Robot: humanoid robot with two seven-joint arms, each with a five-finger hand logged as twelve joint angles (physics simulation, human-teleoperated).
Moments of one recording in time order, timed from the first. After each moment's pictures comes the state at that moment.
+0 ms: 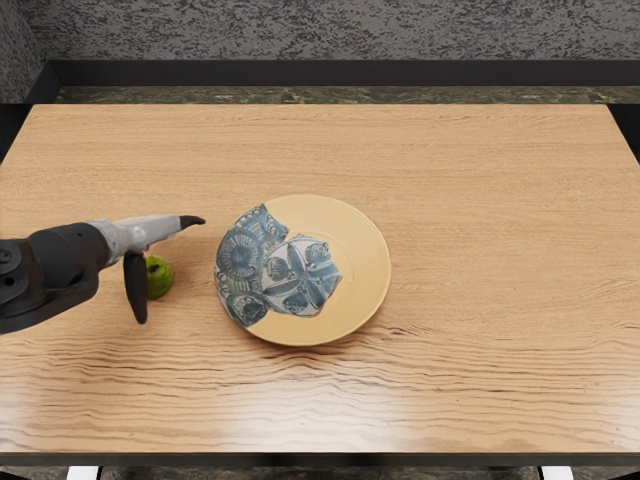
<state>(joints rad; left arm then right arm) -0.94 0.80 -0.25 -1.71 1.23 -0.12 0.61 -0.07 0.00 0.01 0.11 -0.06 0.02 -0.22</state>
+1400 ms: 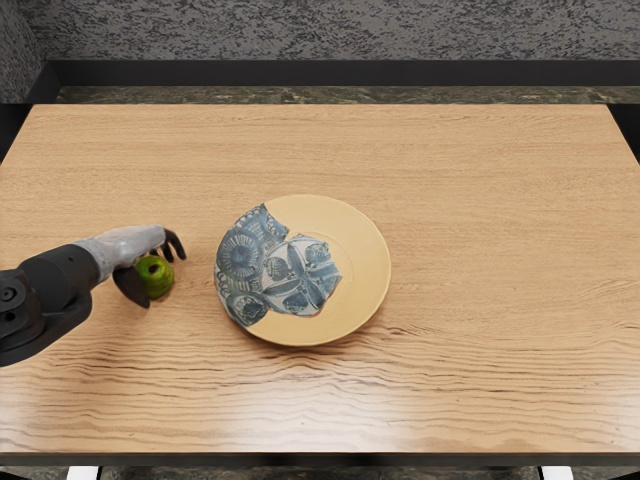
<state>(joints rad) -0.89 0.81 -0.18 -1.71 1.31 0.04 0.61 -0.07 0.00 0.02 0.11 -0.06 0.02 -0.22</state>
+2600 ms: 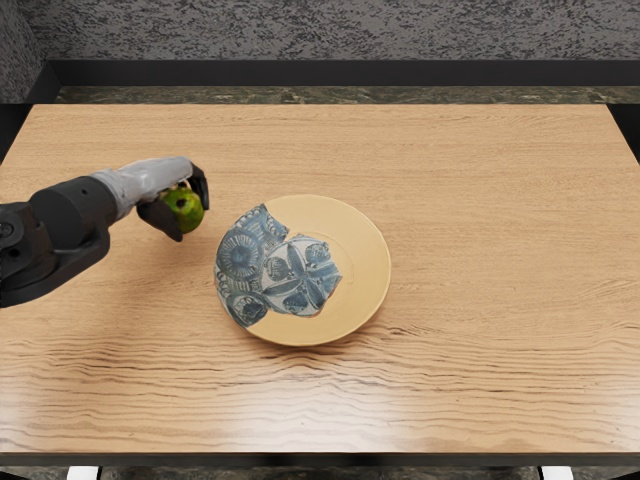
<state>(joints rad) -1.01 0.76 -0.31 -1.71 1.28 -0.05 0.61 -0.06 0.00 0.02 0.11 -0.06 0.02 -0.21</state>
